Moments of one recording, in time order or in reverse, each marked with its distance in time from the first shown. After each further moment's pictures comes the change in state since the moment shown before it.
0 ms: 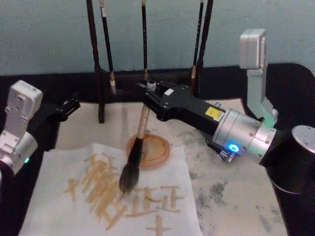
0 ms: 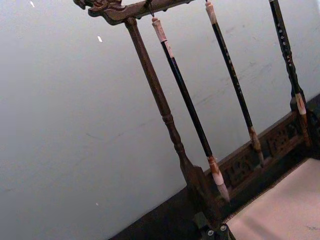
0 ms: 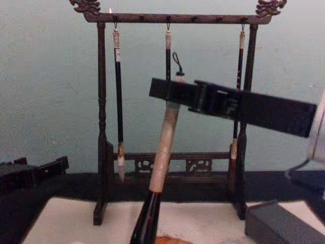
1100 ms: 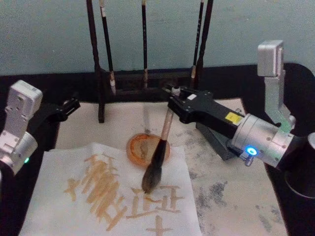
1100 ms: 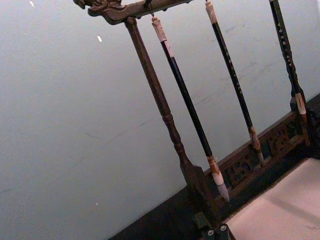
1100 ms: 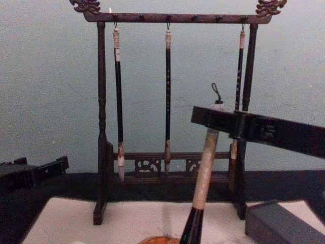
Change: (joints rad) left arm 0.000 0.000 0.000 0.000 0.000 0.000 0.000; right arm -0.044 0.048 0.053 0.034 0.001 -0.022 -0.018
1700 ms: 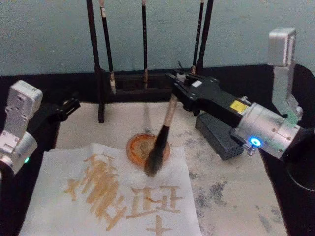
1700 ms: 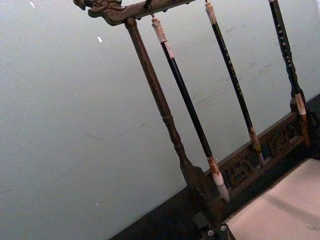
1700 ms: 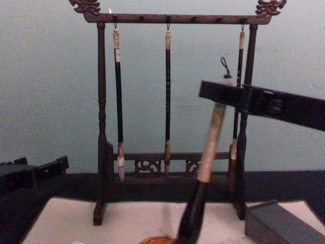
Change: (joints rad) left arm 0.000 0.000 0.000 0.000 0.000 0.000 0.000; right arm 0.004 -0.007 0.031 -0.029 -0.032 -0.019 -0.012
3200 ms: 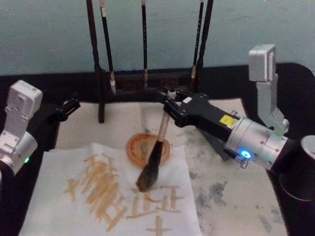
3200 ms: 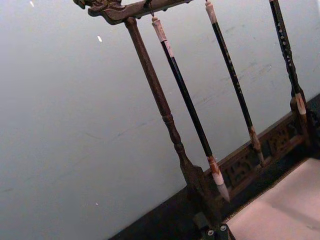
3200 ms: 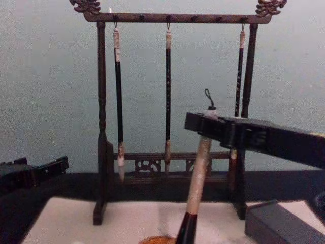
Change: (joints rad) left arm 0.000 0.000 0.000 0.000 0.000 0.000 0.000; right arm -0.014 -0.022 -0.031 0.035 -0.042 0.011 0.008
